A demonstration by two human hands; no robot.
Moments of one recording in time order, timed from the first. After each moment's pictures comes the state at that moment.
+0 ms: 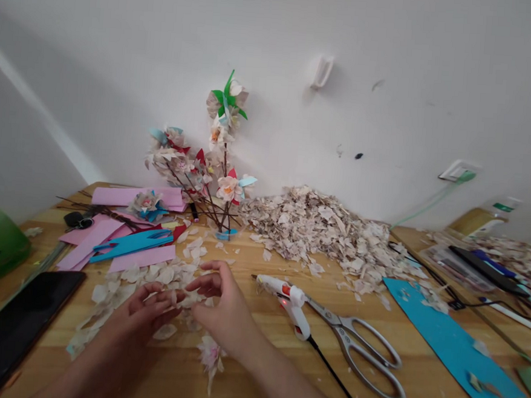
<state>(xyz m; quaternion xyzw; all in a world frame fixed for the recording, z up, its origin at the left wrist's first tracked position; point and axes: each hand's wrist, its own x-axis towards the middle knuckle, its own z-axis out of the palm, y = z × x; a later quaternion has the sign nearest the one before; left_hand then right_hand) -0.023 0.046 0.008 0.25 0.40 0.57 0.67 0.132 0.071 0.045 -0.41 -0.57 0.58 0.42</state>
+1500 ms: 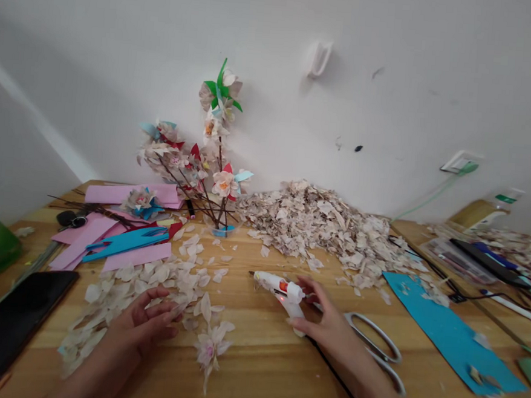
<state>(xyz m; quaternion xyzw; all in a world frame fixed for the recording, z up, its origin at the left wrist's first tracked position) -0.013 0.044 -0.004 0.25 0.46 0.54 0.66 0.312 0.068 -0.008 -0.61 -0.61 0.32 0.39</state>
